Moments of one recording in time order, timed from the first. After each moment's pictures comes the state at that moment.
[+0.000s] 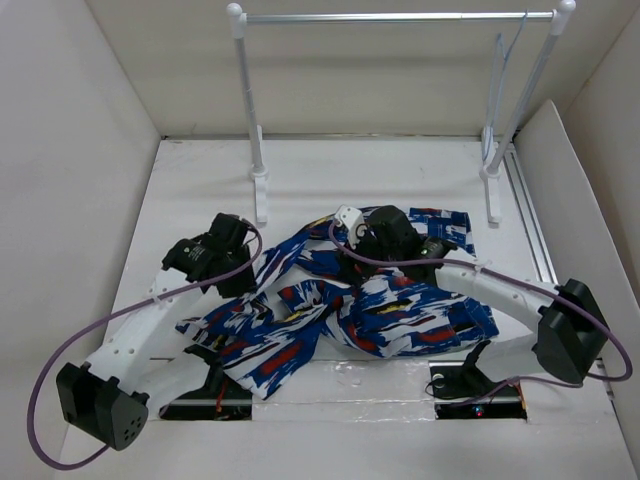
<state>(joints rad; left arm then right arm) -0.45 1.01 0.95 -1.09 -0.06 -0.63 0.79 1.37 0.95 -0.25 -0.25 -0.10</state>
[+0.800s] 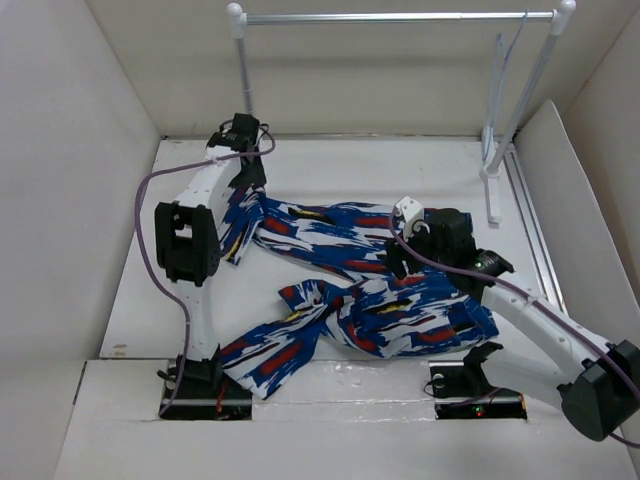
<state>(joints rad) -0.20 2.11 1.93 -0.92 -0.36 -0.40 0.53 1.05 0.77 -0.32 -0.21 -0.10</state>
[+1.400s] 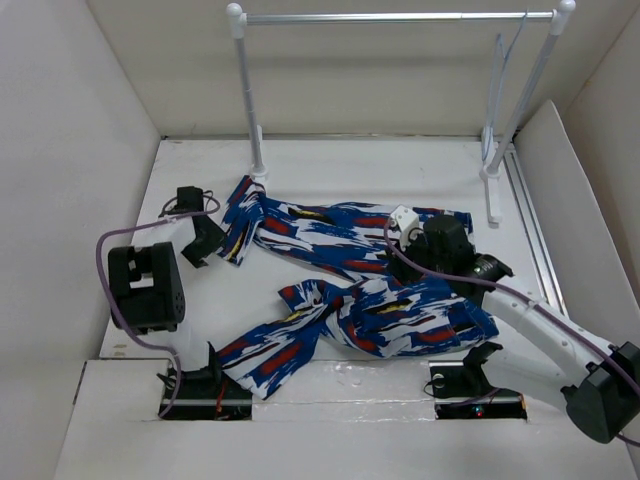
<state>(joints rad) 0.10 1.60 0.96 -0.53 -0.13 -0.70 0.57 1.02 0.75 -0.38 -0.20 -0.13</state>
